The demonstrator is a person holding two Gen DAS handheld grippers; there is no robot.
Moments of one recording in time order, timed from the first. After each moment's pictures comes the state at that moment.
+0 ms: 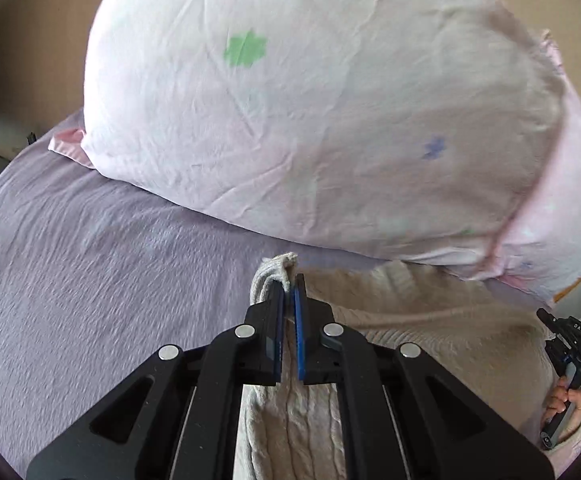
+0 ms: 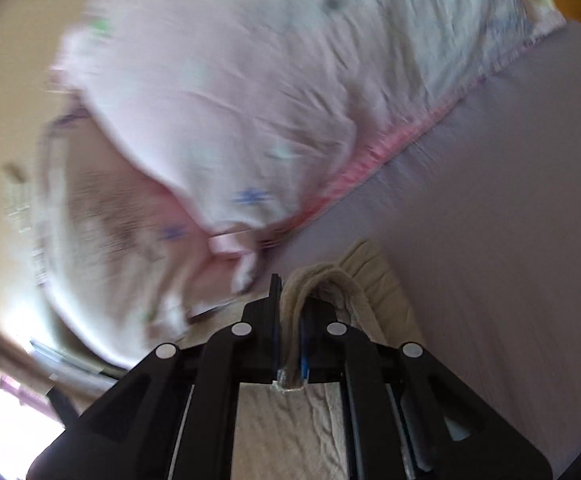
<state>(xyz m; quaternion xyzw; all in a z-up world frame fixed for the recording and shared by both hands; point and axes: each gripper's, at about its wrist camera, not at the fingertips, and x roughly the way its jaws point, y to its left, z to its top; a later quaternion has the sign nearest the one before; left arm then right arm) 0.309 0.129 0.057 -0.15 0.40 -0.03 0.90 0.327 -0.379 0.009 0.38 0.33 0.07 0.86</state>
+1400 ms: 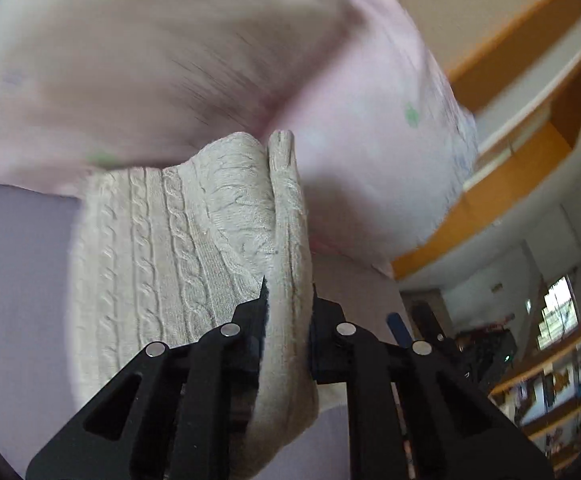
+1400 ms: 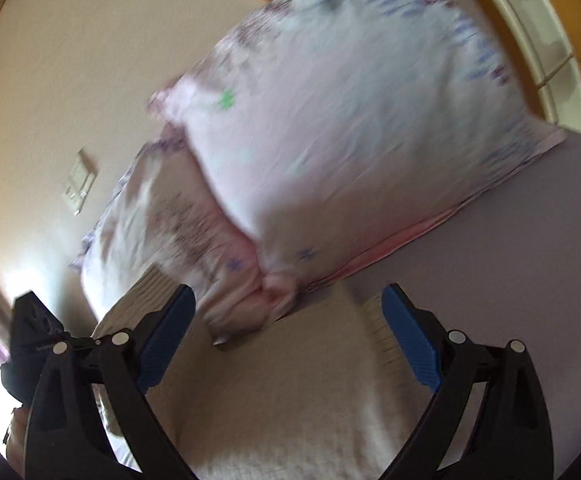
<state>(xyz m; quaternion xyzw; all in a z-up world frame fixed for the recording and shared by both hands) 0.285 -0.123 0.125 -0.24 0.42 -0.28 0.83 0.223 -0.416 0.072 0.31 0.16 0.11 0.93</state>
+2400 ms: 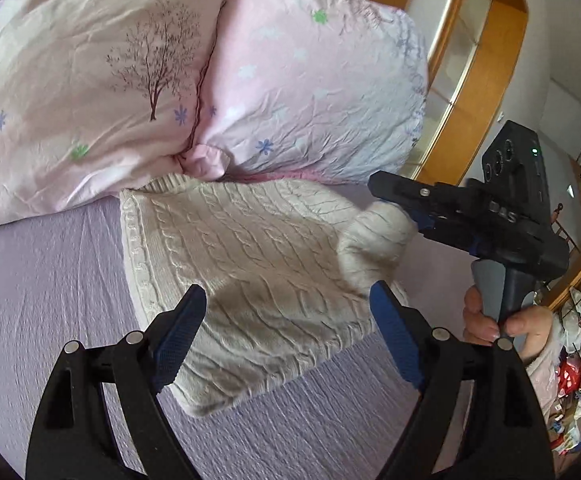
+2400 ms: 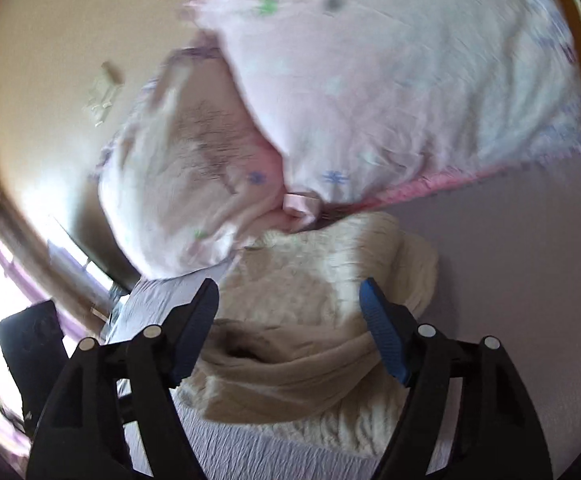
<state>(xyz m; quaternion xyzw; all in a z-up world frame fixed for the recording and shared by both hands) 0.193 -0.140 0.079 -0.04 0.35 -0.30 0.89 0.225 -0.382 0.072 0.20 0.26 0.26 0.91</state>
